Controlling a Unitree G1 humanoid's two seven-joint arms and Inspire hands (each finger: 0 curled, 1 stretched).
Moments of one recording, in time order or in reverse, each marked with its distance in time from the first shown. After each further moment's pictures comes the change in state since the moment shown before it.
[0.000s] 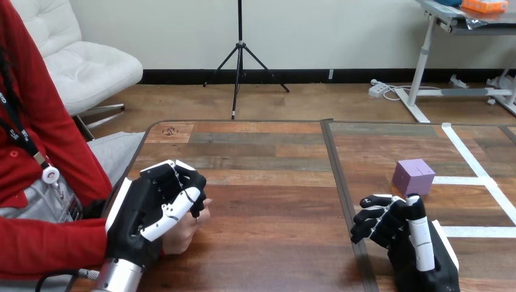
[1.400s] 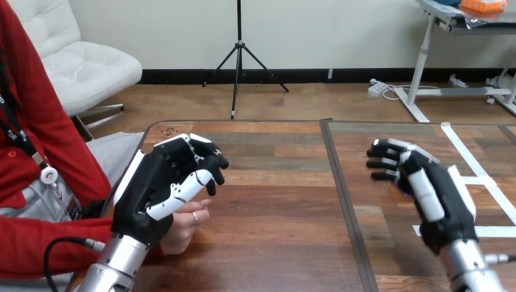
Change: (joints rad) left arm -0.022 0.004 -0.013 -0.182 -0.046 0.133 -0.115; right arm -0.228 -0.141 0.005 0.135 -0.241 -0.132 -0.224
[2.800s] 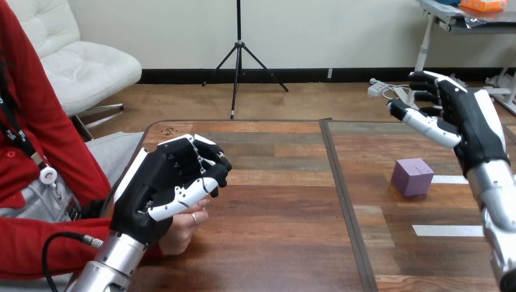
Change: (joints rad) left arm 0.005 0.021 -0.003 -0.026 0.007 0.029 -0.032; right arm -0.336 -0.208 0.070 0.207 -0.278 0.094 -0.272
